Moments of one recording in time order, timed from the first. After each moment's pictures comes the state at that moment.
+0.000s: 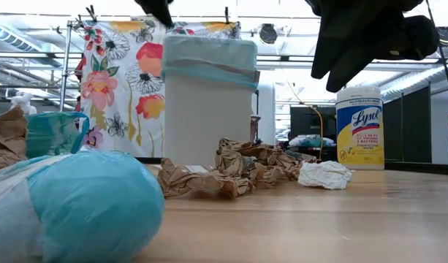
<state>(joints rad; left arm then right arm) -0.21 1.46 1.46 -1.02 -0.17 -0.15 0.55 1.75 1.31 -0.77 0.41 1.43</state>
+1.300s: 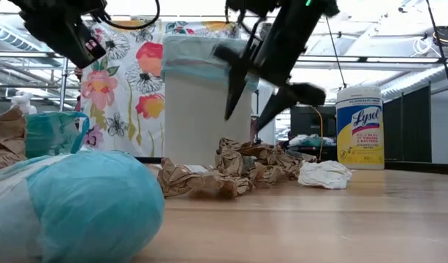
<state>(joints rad) -0.10 0.79 0.68 -0.69 0.12 -0.17 0.11 1.86 1.31 -0.55 0.36 1.35</state>
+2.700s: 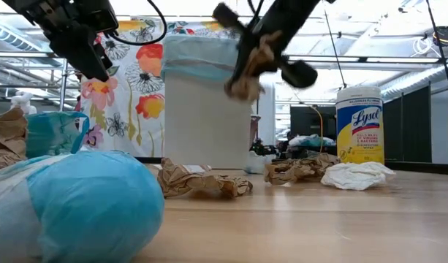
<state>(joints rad) 0.10 0.79 0.65 -0.66 0.16 -0.10 0.07 1.71 1.31 -0.49 0.26 1.35</state>
